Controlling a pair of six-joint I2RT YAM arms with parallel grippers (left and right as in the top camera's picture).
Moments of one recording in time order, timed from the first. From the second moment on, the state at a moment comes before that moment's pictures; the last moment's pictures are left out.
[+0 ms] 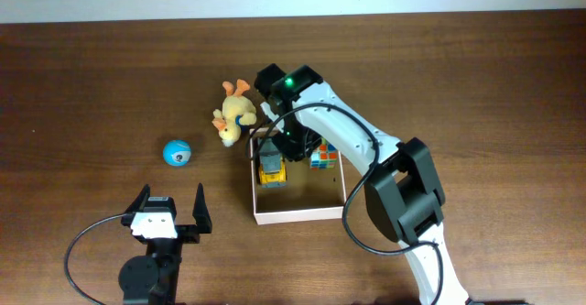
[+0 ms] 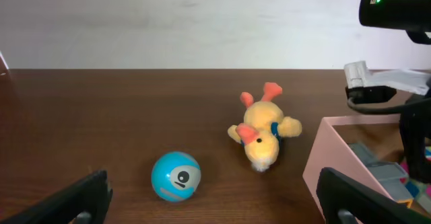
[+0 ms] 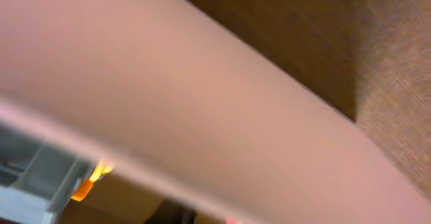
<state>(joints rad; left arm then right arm) 0.00 0.02 0.05 -0.14 0.02 -0.02 0.62 2.31 2.01 -1.33 0.00 -0.03</state>
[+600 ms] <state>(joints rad) 0.00 0.02 0.05 -0.14 0.02 -0.02 0.60 2.31 2.21 -1.49 0.00 -0.08</state>
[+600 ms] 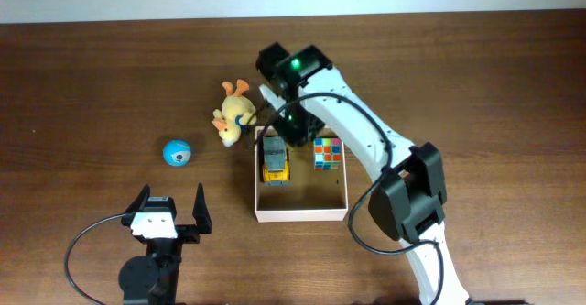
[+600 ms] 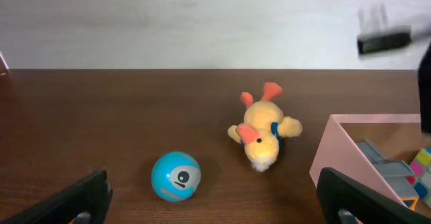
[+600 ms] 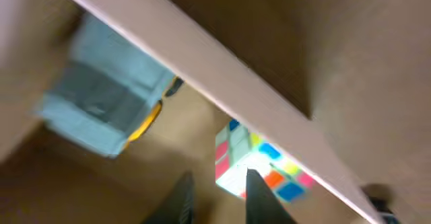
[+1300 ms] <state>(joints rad) 0.00 0.02 0.05 -0.14 0.02 -0.02 0.21 2.31 2.45 -1.68 0.05 0.09</state>
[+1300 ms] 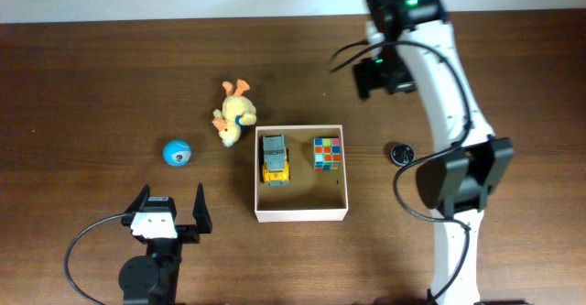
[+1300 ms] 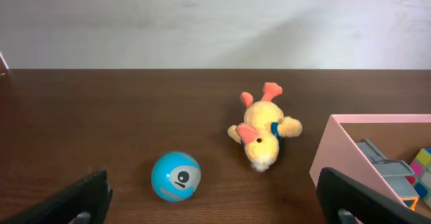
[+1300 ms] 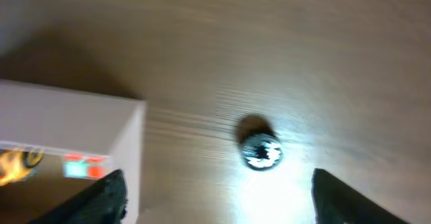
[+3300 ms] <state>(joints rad) 0.00 0.02 0.05 -0.14 0.02 -0.02 0.09 1.85 1.26 -0.85 0.07 0.15</state>
